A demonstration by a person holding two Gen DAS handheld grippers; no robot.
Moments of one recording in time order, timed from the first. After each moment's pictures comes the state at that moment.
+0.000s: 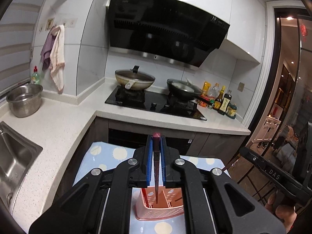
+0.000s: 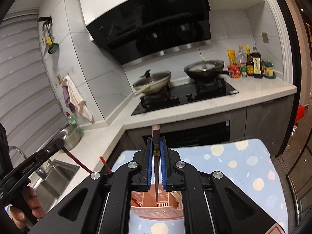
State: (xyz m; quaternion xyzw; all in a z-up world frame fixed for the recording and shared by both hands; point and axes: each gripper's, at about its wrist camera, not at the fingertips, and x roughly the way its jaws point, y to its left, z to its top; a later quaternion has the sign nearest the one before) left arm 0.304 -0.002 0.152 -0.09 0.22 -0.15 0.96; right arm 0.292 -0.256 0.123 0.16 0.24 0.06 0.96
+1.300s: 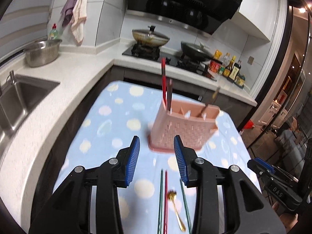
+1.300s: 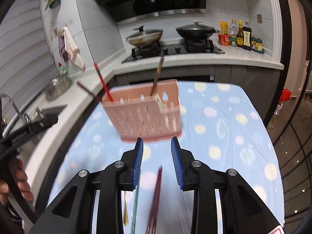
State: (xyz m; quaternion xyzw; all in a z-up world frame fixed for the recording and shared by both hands) left arm 0.192 0.032 0.041 -0.09 0.34 -0.12 0.93; right arm 0.145 -0.222 0.008 0.08 0.36 0.03 0.93
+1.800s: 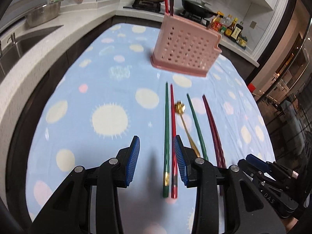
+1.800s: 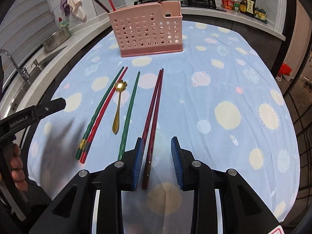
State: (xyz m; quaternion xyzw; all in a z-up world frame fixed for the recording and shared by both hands) left arm 0.101 0.027 -0.067 -0.08 0.46 -0.13 0.88; right arm 0.052 -0.194 -0.092 0.05 0.47 0.04 0.88
